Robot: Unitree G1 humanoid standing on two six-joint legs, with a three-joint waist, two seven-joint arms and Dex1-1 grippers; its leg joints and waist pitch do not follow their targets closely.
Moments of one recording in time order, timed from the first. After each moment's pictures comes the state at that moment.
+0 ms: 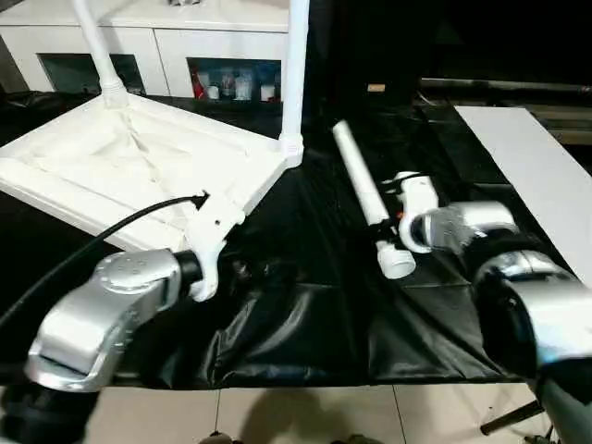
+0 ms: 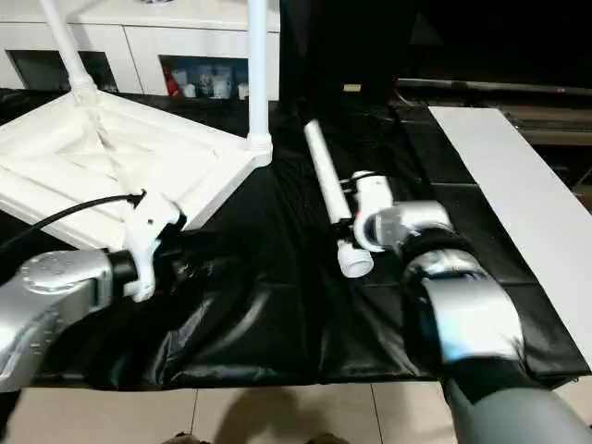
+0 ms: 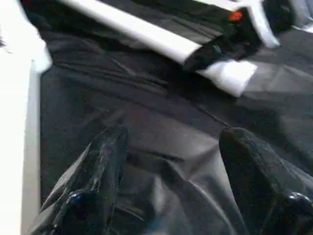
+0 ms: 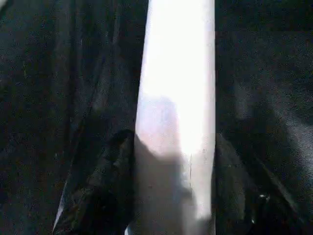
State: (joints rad) left arm -0.31 0.48 -0.13 -0.31 -0.33 0.77 -0.59; right arm -1.02 -0.27 -0.15 1.21 0.12 0.61 0.42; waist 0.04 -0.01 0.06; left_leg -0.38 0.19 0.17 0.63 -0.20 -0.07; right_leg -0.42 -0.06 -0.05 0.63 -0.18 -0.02
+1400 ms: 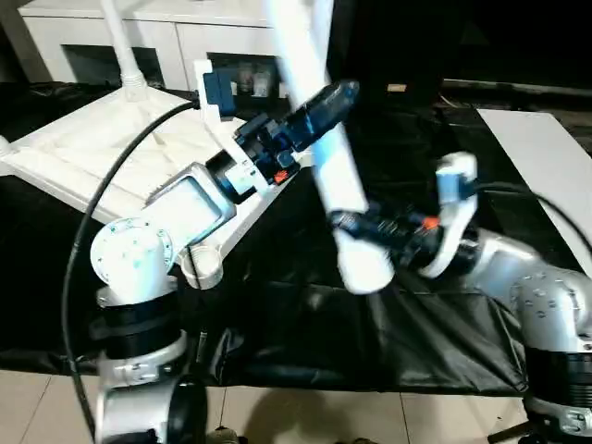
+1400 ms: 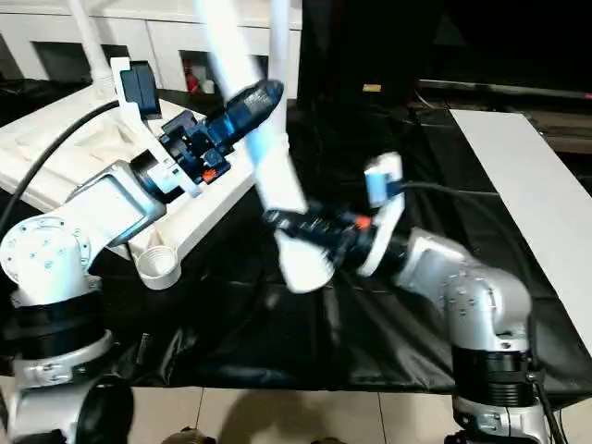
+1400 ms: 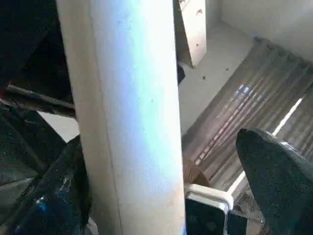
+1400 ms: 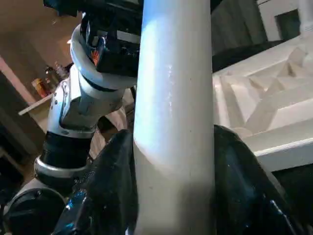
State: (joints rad) left arm -0.68 0.05 0.28 -0.15 -1.03 1.00 -0.32; right arm -0.42 -0.32 -0.09 -0.12 0.79 0.91 0.94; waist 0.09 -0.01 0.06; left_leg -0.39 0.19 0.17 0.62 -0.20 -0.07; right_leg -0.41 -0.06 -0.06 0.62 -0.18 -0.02
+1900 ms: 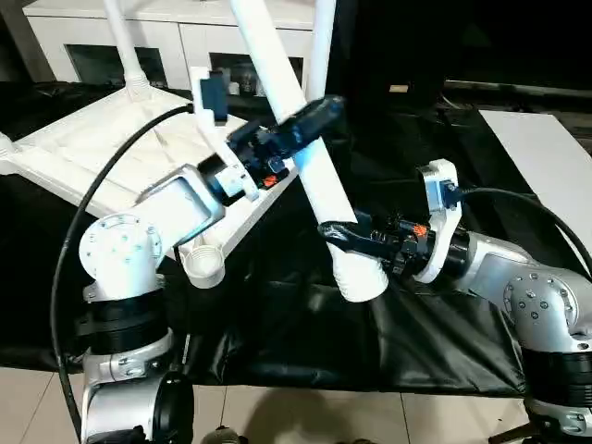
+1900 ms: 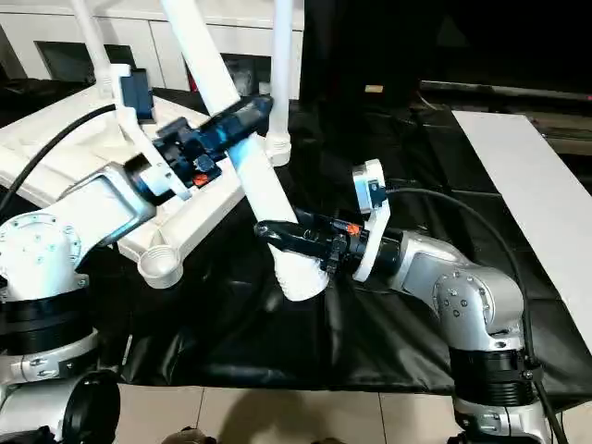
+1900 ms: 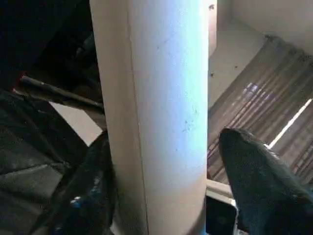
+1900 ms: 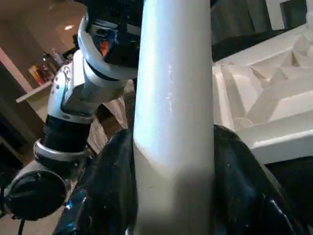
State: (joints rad) left arm -0.67 0.10 0.29 -0.11 -1.06 1.03 -0.32; right arm -0.42 -0.35 -0.06 -0.12 0.77 0.90 0.94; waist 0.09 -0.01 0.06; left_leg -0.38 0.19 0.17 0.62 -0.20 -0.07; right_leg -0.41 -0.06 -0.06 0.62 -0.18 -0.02
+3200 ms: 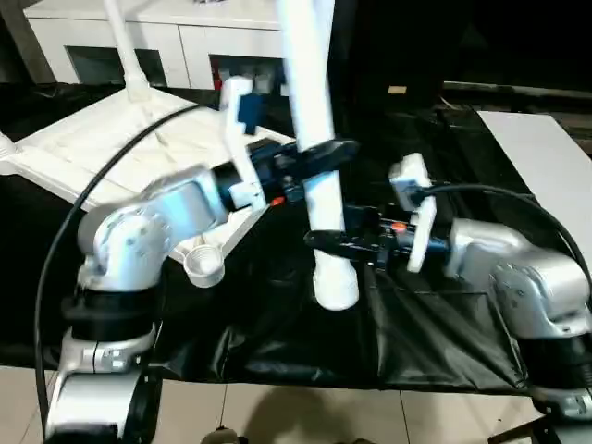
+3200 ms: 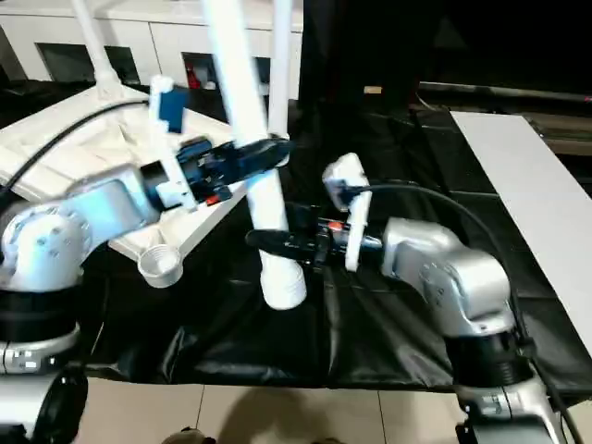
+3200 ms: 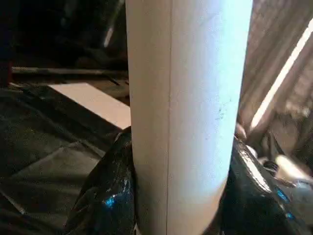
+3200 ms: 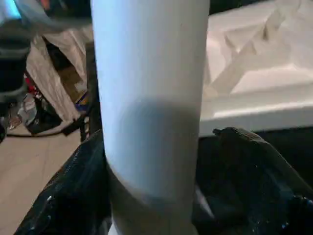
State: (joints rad) left arm -0.72 0.28 0.01 -0.09 -0.84 0.92 -0.57; right arm -0.51 -0.42 0.13 -0.07 0.58 0.82 0.91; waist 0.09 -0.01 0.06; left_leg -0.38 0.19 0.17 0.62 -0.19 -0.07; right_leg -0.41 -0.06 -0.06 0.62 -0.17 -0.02
